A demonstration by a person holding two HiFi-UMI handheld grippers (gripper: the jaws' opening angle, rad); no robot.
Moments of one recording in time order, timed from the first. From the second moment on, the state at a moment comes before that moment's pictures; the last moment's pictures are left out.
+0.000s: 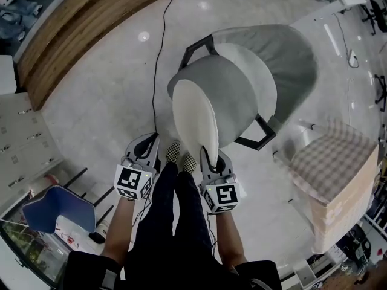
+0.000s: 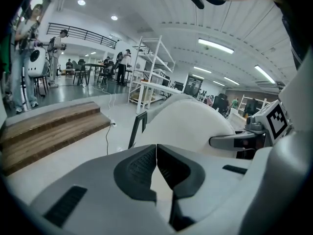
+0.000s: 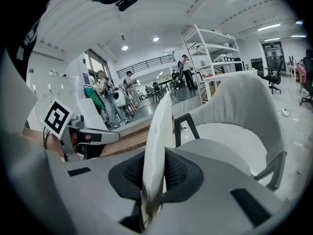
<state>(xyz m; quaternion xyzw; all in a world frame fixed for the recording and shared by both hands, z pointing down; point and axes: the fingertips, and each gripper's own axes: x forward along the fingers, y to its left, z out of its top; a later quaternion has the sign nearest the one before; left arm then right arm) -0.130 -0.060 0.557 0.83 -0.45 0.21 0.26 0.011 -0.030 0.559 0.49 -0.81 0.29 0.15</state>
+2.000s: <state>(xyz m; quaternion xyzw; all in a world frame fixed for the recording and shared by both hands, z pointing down) -0.088 -0.080 0.684 0.83 -0.40 0.25 0.29 0.148 -0.076 0.769 0.59 -0.70 0.36 0.17</state>
